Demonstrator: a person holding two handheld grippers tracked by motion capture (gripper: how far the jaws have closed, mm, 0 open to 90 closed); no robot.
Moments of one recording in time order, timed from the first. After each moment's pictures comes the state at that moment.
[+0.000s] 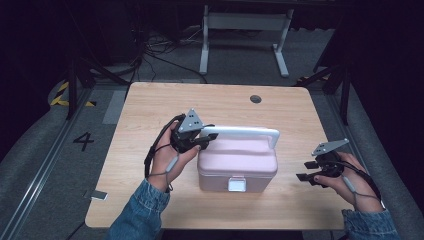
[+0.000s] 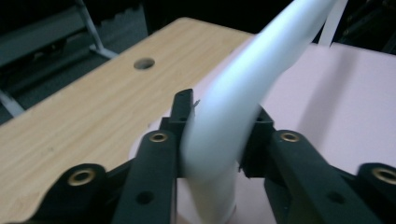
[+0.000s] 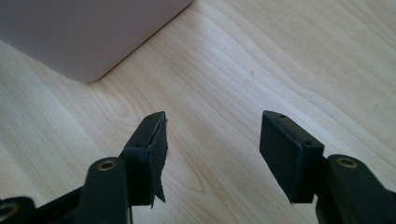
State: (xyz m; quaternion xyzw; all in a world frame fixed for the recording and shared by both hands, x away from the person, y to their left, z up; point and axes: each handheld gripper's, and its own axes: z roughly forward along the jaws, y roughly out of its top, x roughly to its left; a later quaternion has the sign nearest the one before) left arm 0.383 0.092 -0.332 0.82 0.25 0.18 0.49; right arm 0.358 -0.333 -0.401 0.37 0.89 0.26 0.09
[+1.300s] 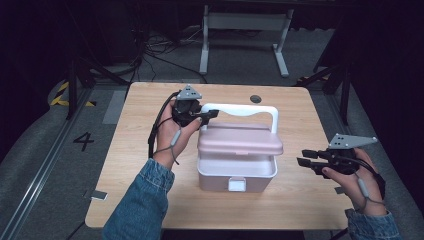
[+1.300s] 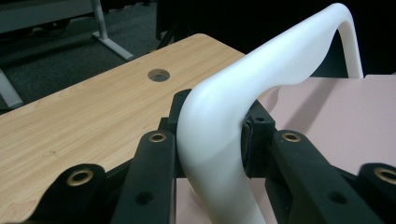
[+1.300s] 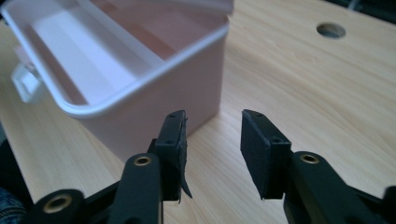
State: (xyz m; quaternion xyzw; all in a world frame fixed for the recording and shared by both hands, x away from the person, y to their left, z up) left arm 0.433 0.093 -0.309 0.79 0.33 0.13 0.50; right arm 0.341 -0.331 -0.354 0.33 0.83 0.43 0.13
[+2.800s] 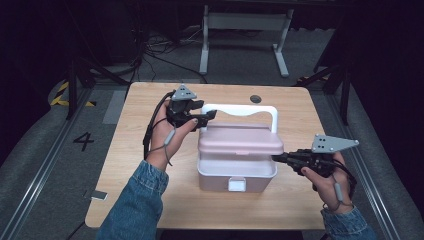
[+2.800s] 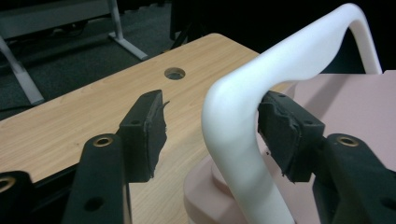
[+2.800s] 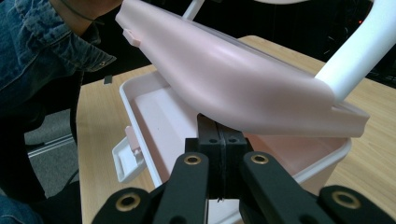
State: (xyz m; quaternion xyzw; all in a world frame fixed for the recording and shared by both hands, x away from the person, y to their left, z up) left arm 0.428 0.106 -0.306 0.79 0.34 0.15 0.49; right arm 0.337 -0.271 -0.350 0.22 0.79 0.56 0.10
